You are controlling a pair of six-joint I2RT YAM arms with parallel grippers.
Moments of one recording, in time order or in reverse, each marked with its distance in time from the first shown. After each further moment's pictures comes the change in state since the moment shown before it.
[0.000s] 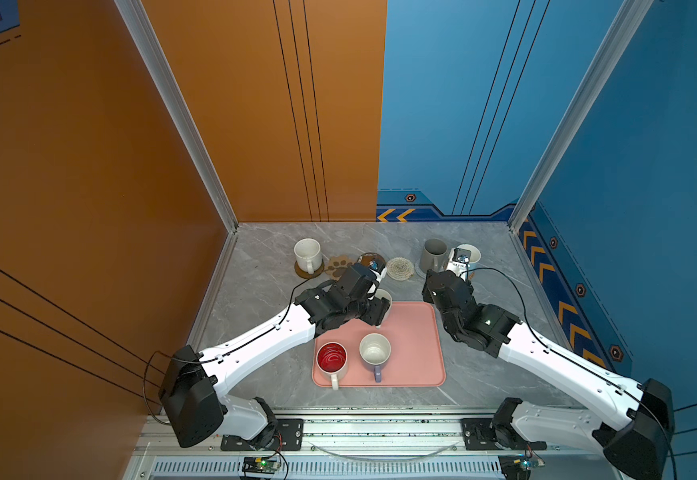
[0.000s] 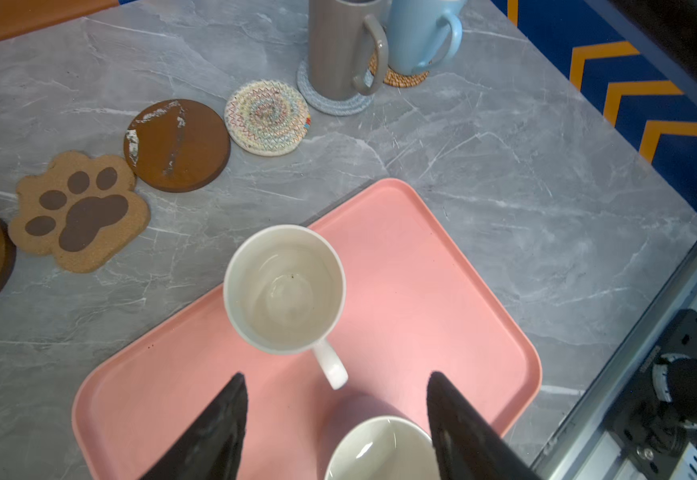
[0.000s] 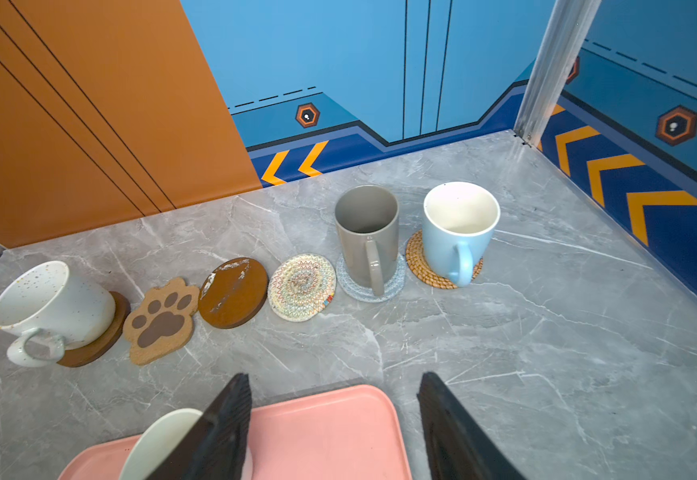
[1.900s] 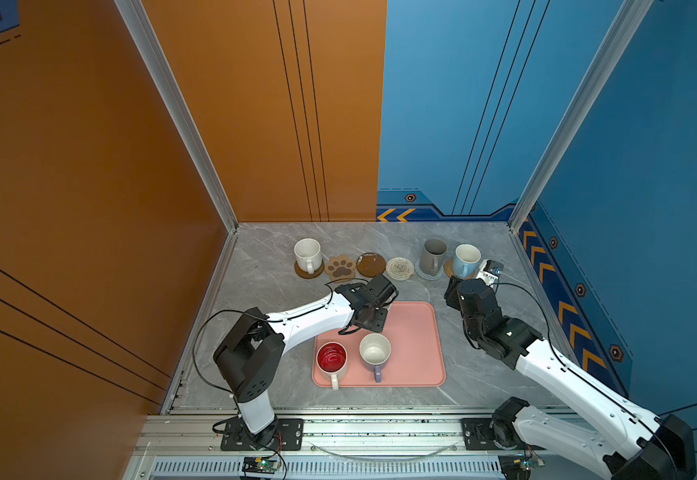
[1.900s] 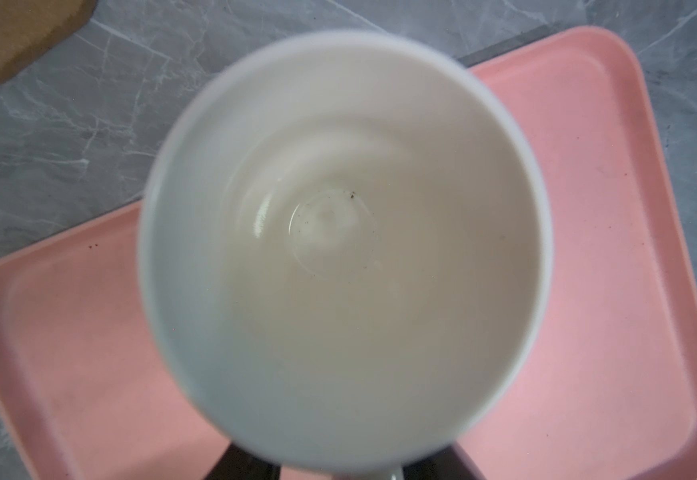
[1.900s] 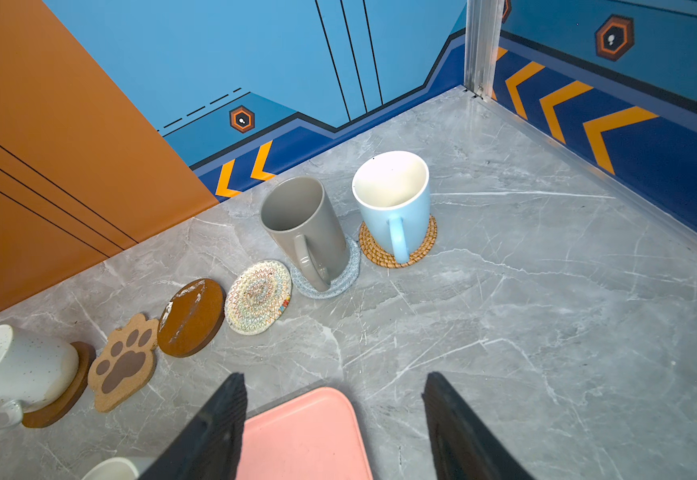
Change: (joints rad) left arm 0.024 0.336 0.060 -0.101 -0.060 -0.208; right arm -0.195 -0.139 -0.186 0.076 -0.135 0.080
